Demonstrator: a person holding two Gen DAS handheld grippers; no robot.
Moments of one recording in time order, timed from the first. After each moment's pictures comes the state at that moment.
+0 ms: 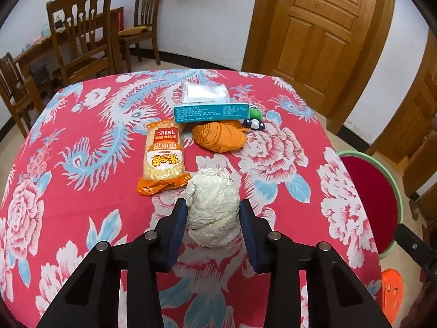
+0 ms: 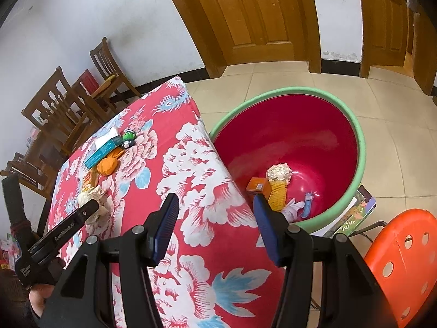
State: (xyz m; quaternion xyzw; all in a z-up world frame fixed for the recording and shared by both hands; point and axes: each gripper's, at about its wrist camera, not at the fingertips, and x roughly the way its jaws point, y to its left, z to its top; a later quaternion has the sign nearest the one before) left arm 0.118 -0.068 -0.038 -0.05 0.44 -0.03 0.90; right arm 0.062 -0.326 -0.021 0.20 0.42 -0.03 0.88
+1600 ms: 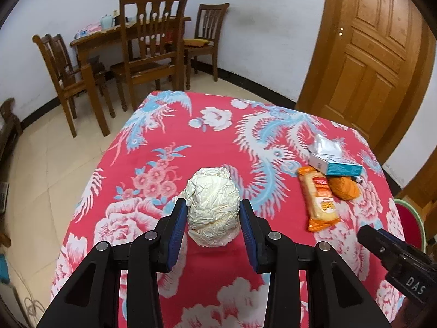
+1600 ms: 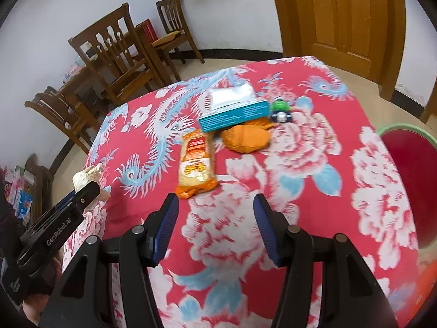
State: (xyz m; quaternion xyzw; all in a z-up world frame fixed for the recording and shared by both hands) left arm 0.110 0.098 -0.019 -0.09 0.40 0.10 0.91; right arm 0.145 -0.106 -0.022 0.10 0.46 0.12 0.87
